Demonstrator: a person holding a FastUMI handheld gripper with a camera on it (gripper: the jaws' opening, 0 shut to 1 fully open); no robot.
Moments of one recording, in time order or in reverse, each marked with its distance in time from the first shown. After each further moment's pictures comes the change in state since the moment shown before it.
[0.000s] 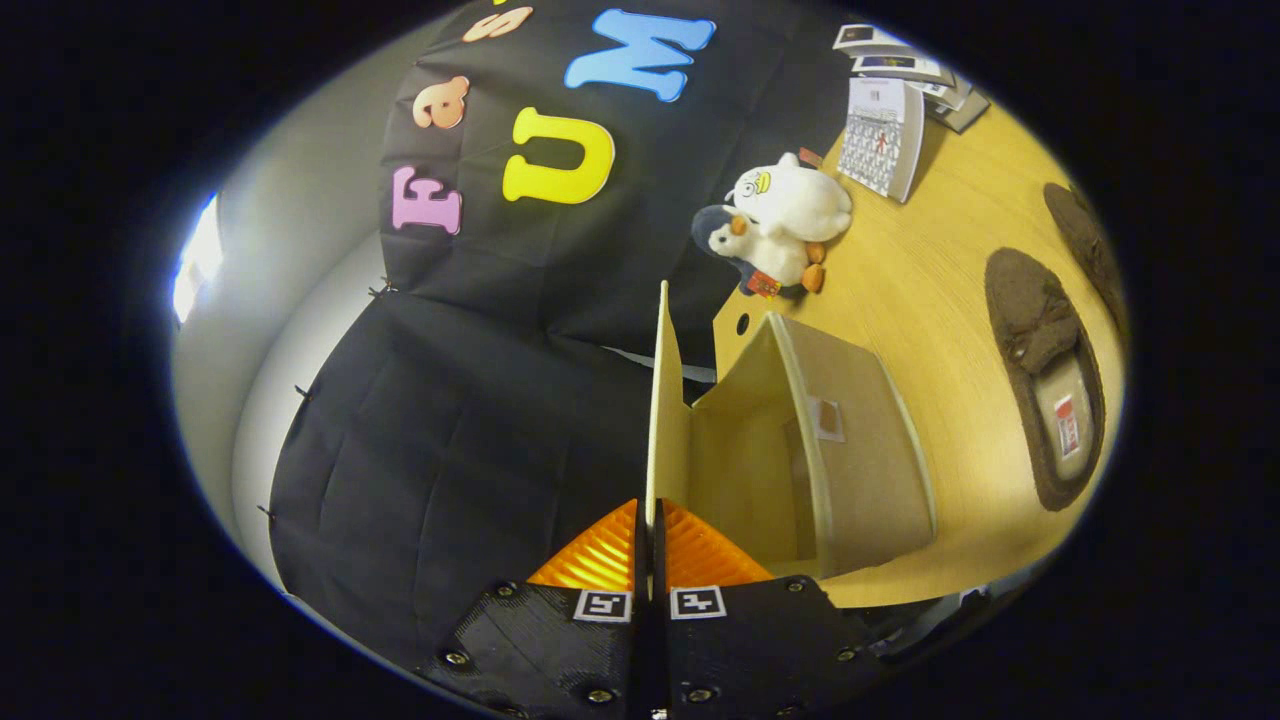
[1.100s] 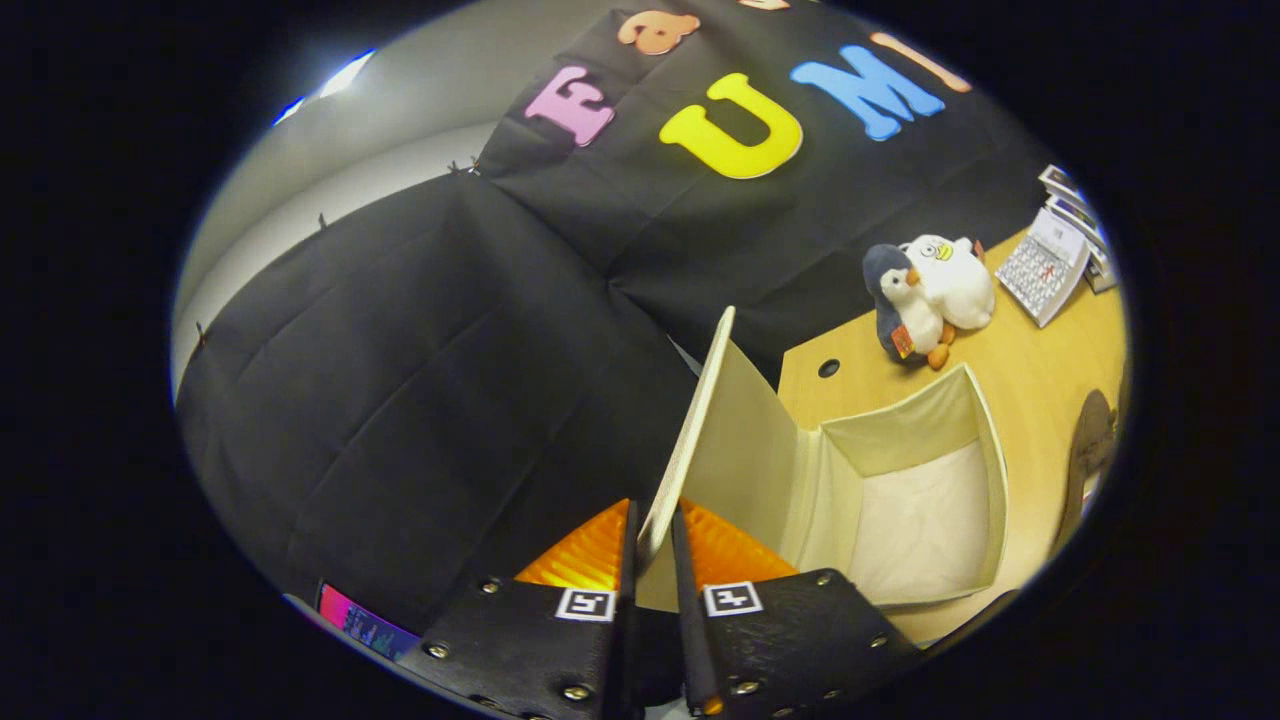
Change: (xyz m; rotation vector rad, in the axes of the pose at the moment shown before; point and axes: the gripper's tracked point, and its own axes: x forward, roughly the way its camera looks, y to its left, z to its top) arm 0.103 0.113 -0.074 -0.531 0.019 -0.051
